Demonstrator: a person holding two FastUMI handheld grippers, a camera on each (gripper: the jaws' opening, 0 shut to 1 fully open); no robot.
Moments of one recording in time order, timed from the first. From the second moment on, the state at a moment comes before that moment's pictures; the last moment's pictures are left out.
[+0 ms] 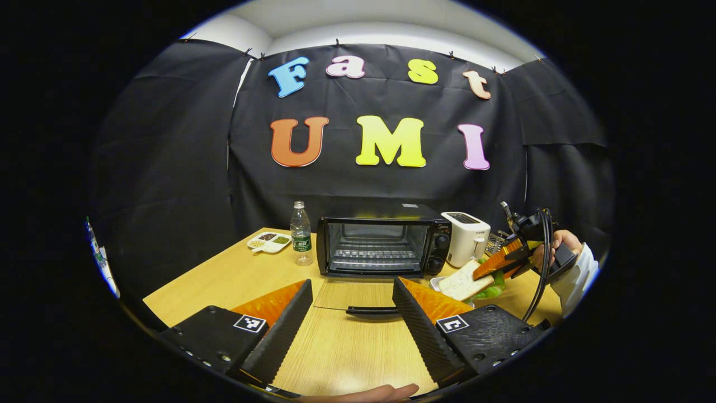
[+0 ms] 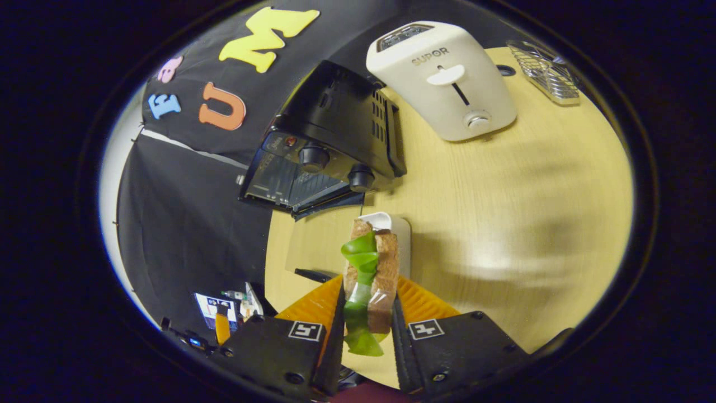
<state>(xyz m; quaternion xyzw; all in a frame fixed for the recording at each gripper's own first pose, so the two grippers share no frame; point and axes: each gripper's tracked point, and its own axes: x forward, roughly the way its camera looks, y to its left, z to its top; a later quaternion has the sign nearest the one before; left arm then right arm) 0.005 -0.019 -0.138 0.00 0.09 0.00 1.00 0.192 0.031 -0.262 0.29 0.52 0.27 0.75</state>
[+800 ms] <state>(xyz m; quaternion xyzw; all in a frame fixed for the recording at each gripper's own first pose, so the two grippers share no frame) 0.002 0.029 -0.137 0.00 0.07 -0.02 1.00 0.145 0.172 -0.232 0.43 0.35 0.25 0.80</state>
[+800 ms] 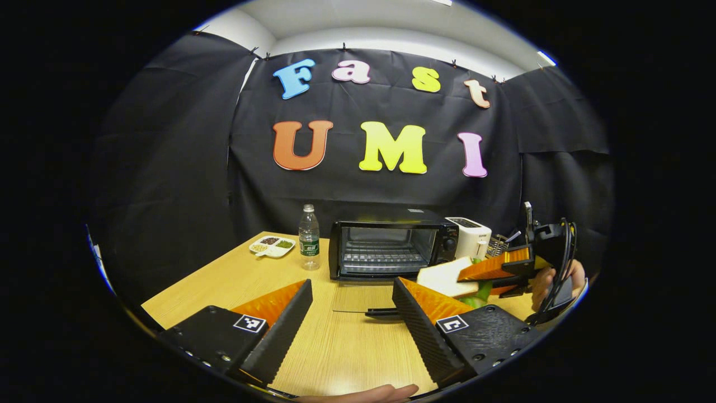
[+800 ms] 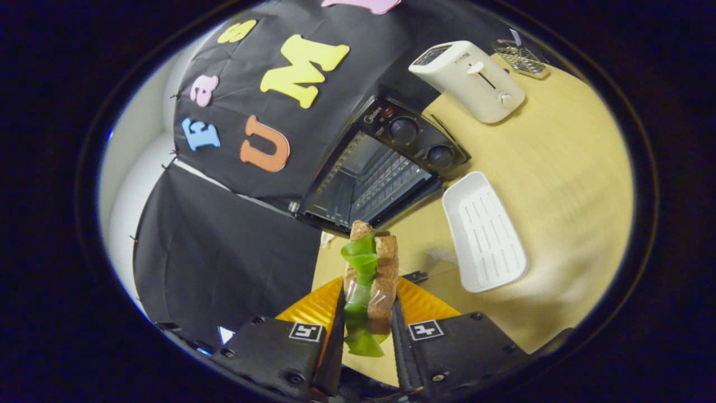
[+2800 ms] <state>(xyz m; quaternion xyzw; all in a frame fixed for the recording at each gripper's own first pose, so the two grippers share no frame) -0.010 0.065 -0.158 0.03 0.12 0.00 0.99 0.383 0.254 -0.243 0.39 0.05 0.04 0.92</state>
